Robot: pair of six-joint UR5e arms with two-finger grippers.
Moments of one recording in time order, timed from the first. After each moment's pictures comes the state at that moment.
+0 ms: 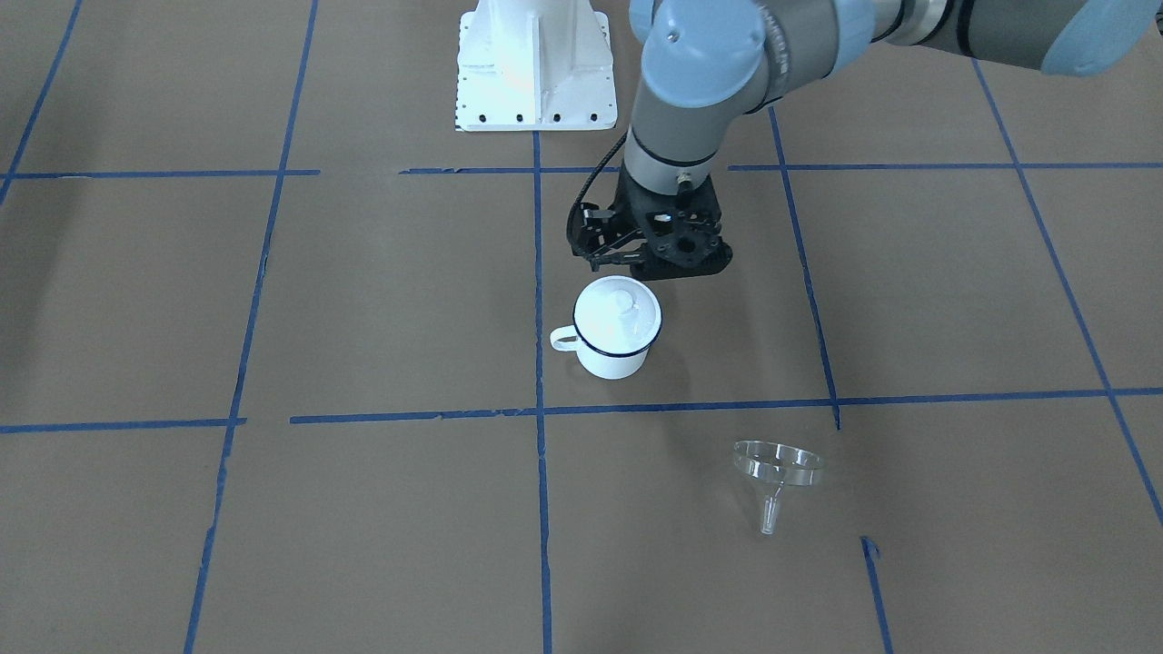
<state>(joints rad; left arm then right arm) -0.77 -2.33 -1.78 -1.32 -2.10 -1.09 1.57 -1.68 1.65 -1.57 2.29 0.01</state>
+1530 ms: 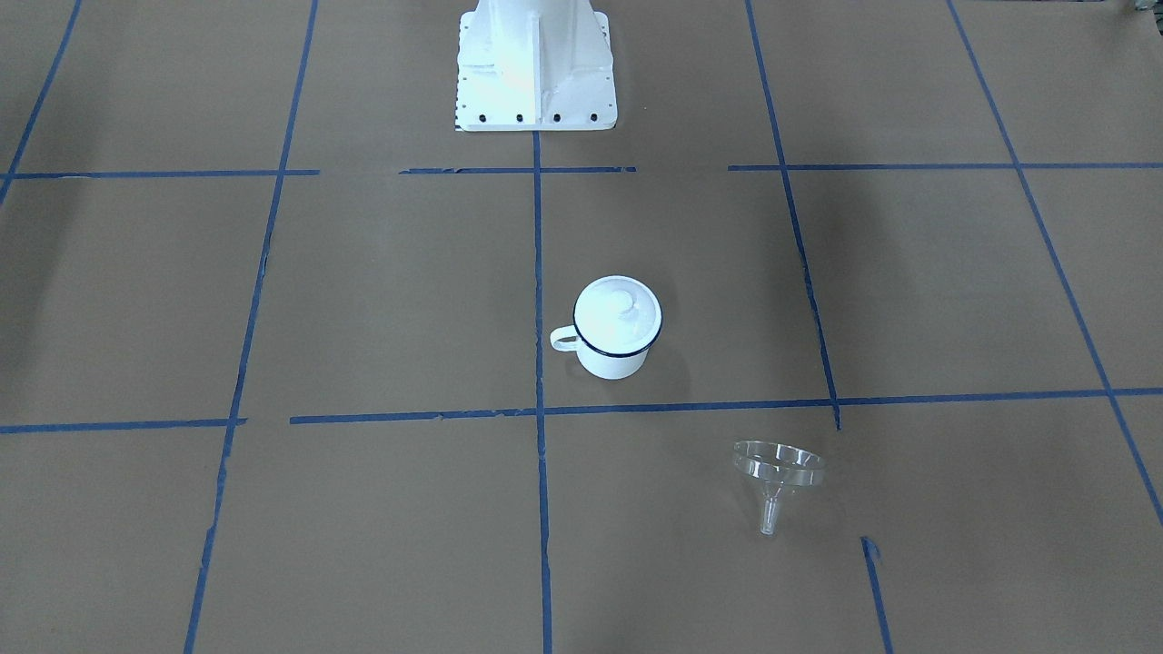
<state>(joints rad) -1.59 -1.61 -1.65 -1.41 -2.26 0.20 1.57 -1.68 1.65 -1.57 2.29 0.01</state>
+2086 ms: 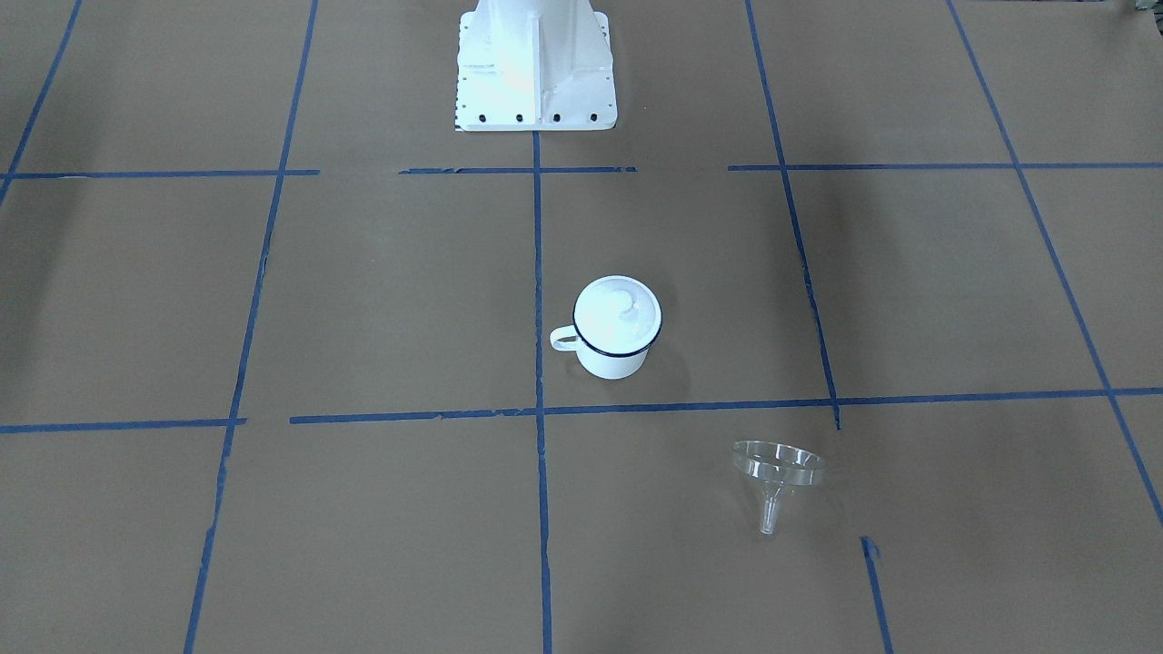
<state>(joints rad) -1.60 -1.59 -1.66 -1.41 -2.29 0.19 1.57 -1.68 1.65 -1.57 2.29 0.01</state>
